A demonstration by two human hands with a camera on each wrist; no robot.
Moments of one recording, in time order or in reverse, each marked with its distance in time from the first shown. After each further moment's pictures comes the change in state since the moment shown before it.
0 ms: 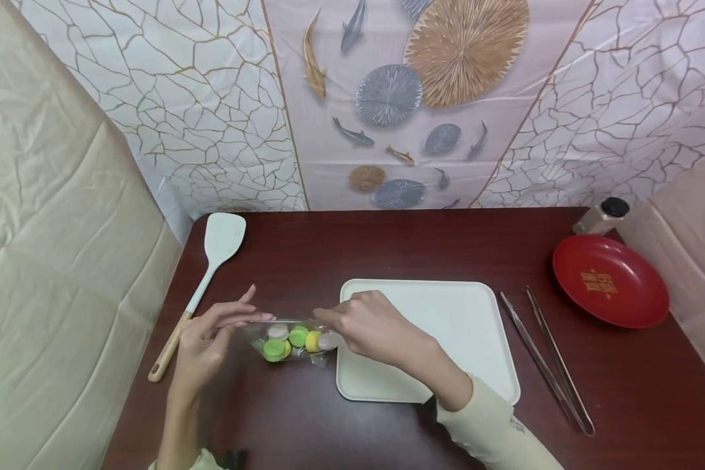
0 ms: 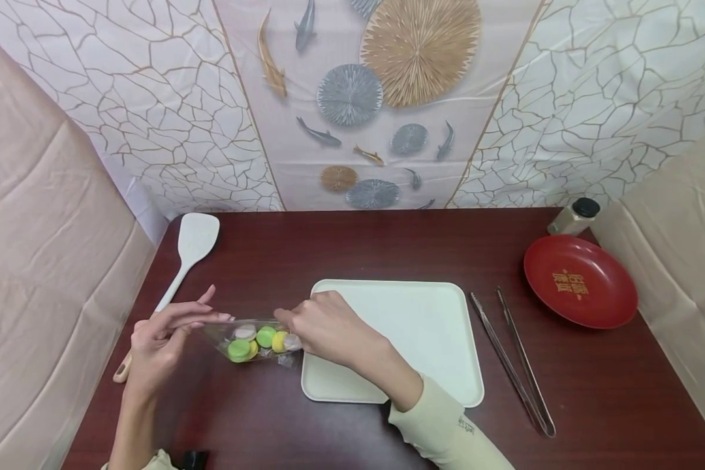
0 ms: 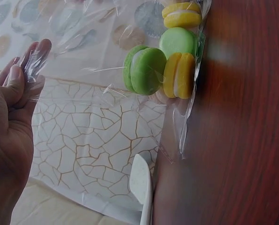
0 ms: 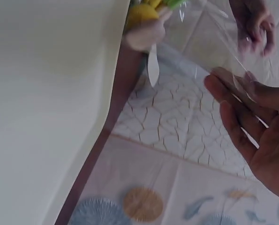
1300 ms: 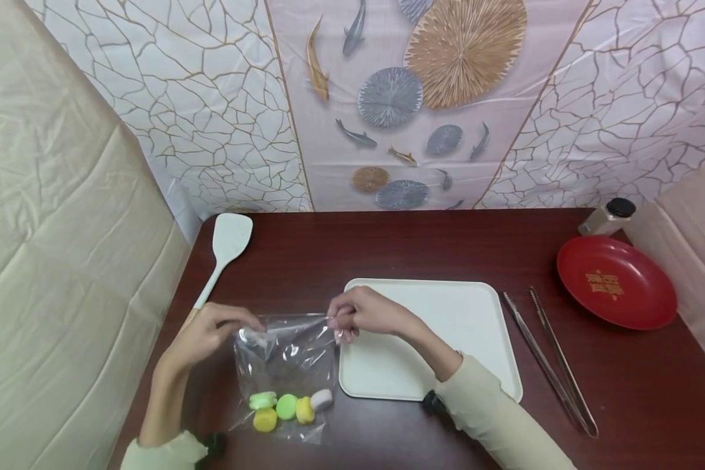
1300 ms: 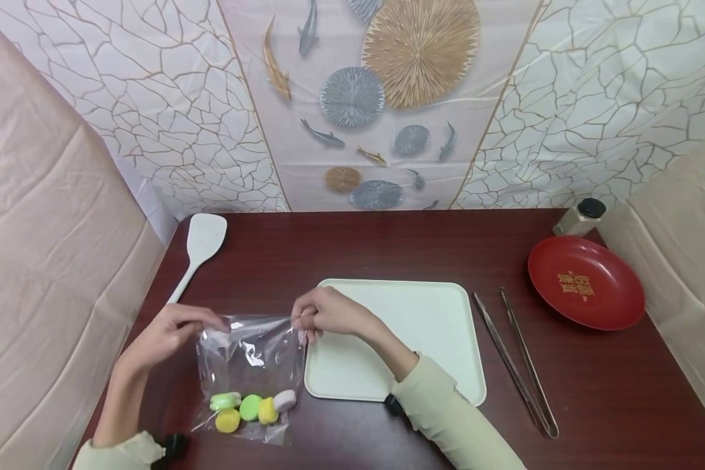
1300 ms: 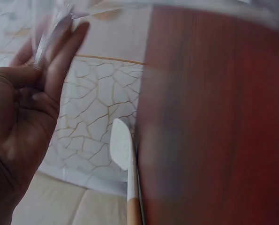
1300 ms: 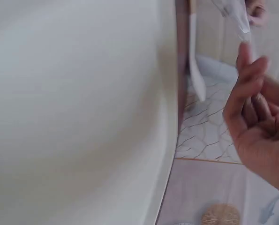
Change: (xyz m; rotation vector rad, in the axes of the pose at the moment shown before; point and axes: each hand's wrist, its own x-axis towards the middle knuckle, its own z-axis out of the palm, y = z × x) left_hand -0.005 -0.015 -0.047 0.249 -0.412 -0.393; right_hand 0.001 0.035 0.044 1.117 -0.272 0.391
